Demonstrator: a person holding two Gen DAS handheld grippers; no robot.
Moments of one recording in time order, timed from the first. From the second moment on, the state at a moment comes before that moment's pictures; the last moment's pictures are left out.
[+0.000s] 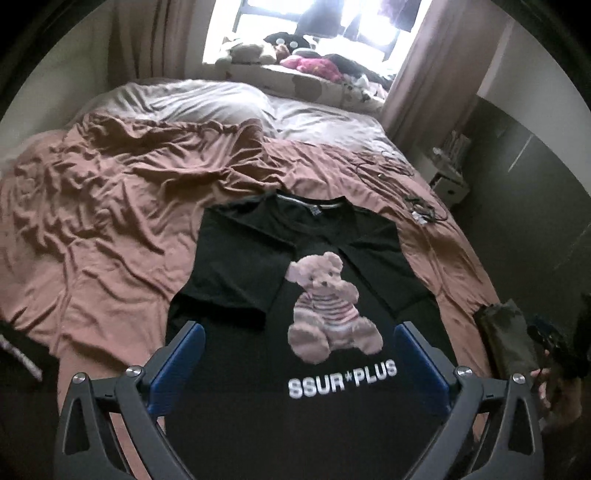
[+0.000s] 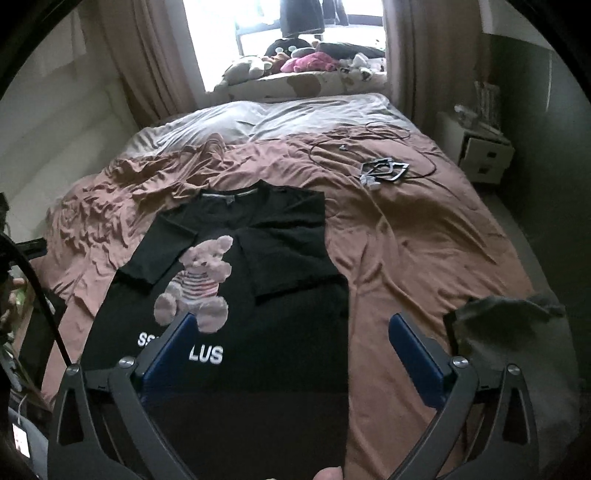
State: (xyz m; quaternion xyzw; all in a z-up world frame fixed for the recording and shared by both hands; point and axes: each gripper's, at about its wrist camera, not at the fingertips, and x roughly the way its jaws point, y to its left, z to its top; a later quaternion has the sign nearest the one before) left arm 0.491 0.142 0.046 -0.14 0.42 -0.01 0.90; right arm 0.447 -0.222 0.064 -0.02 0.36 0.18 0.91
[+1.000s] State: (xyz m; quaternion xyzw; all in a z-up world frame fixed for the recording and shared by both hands) left arm 0.223 0.125 0.093 -0.15 0.29 -0.02 0.94; right arm 0.235 -0.282 0.097 0.00 0.30 0.17 0.94
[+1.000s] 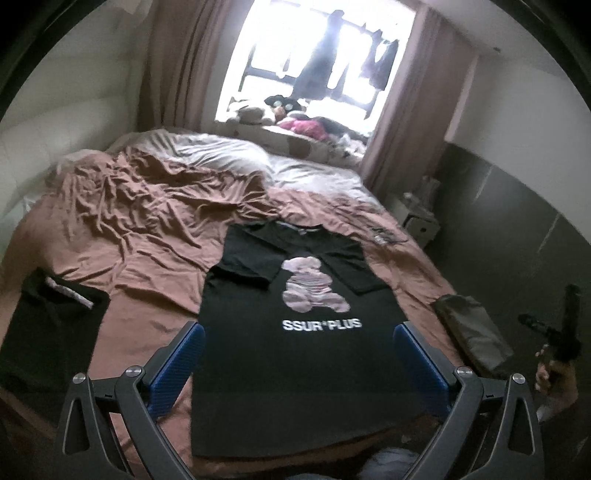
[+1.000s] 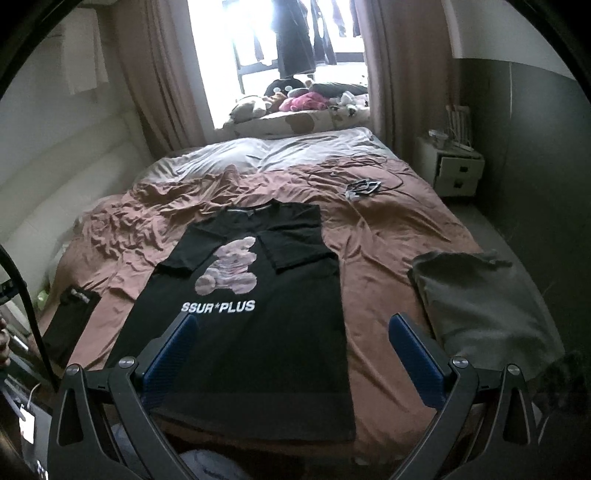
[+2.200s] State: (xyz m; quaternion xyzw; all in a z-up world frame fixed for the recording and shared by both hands) left arm 0.129 0.204 -0.072 -0.28 0.28 0.03 0.92; right arm 0.189 -0.348 -0.017 0.07 0.33 0.19 0.92
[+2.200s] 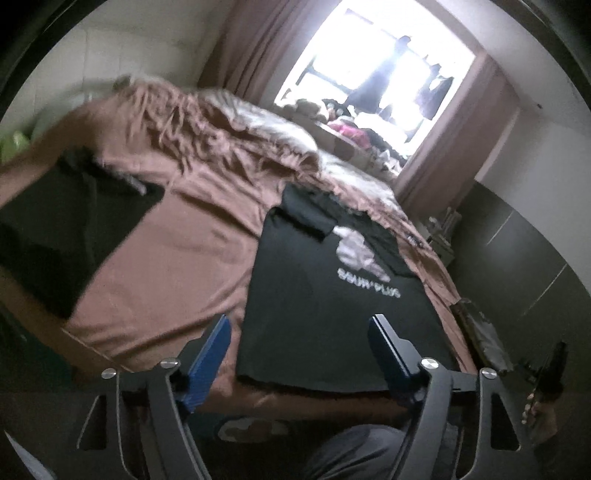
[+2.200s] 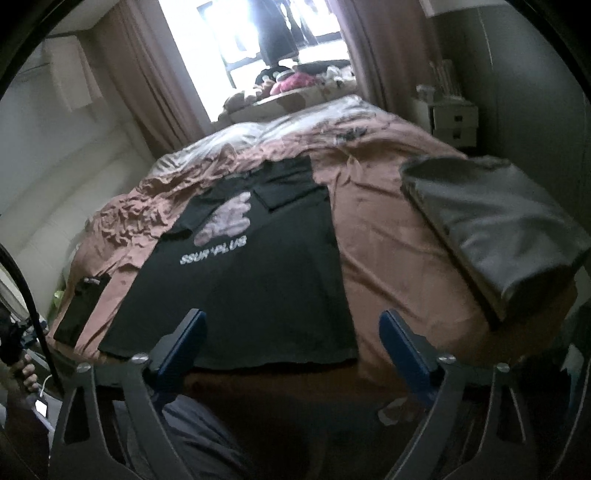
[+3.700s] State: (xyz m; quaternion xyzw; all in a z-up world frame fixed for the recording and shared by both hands) left arm 0.161 0.234 -0.227 -0.55 0.34 0.02 0.76; right arm 0.264 -0.388 -0.151 0.29 0.39 0.22 0.85
